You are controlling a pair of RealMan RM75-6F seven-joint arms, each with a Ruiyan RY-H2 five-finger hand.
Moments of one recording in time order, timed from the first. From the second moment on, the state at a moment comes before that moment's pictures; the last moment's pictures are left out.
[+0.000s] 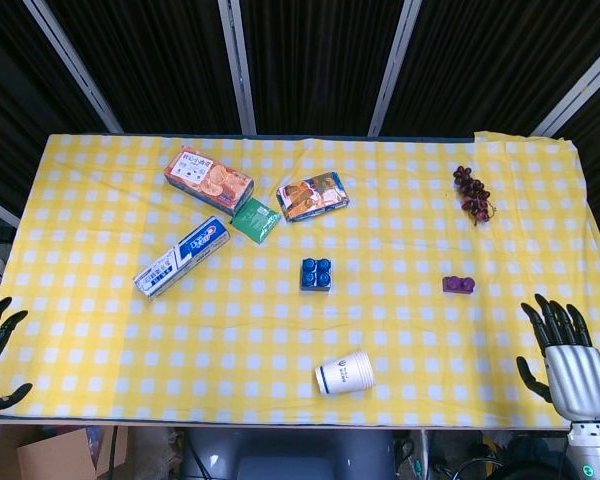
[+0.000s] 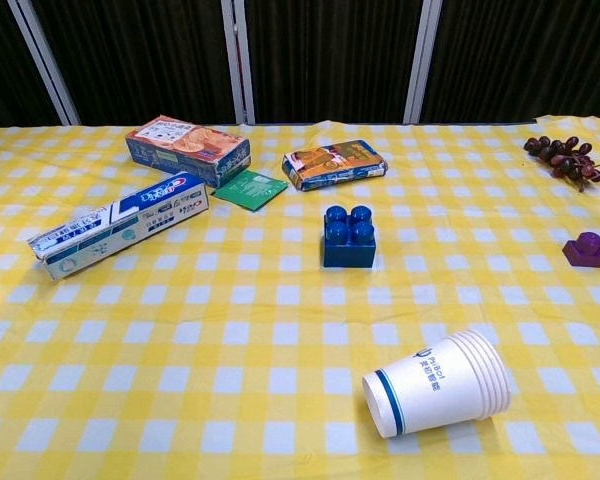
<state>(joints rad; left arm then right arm) 0.02 -0.89 0.05 -1.89 1.60 1.52 0.22 0.04 -1.13 0.04 -1.64 -1.56 1.50 -0.10</state>
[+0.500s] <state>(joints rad) 0.01 -0.90 0.04 -1.89 1.56 1.51 0.23 0.34 -1.15 0.17 -1.66 -1.31 1.07 -0.20</state>
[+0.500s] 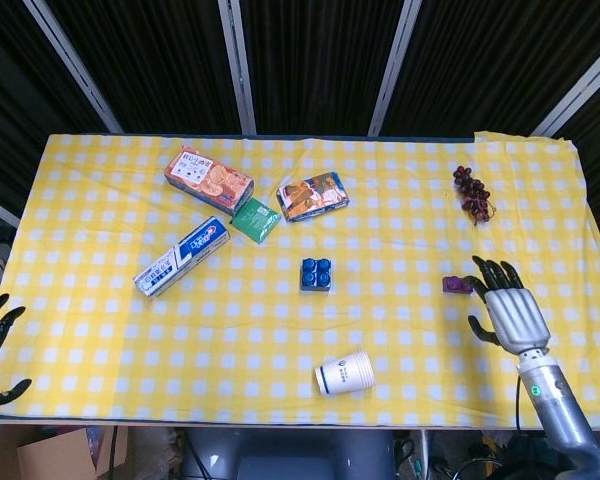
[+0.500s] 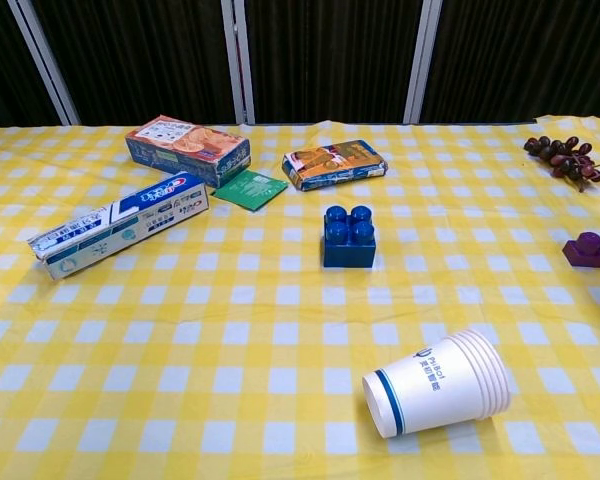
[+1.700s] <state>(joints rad) 0.01 -0.92 0.01 -1.88 1.47 1.51 0.32 0.58 -1.41 0.15 -1.19 -1.13 0.75 -0.16</state>
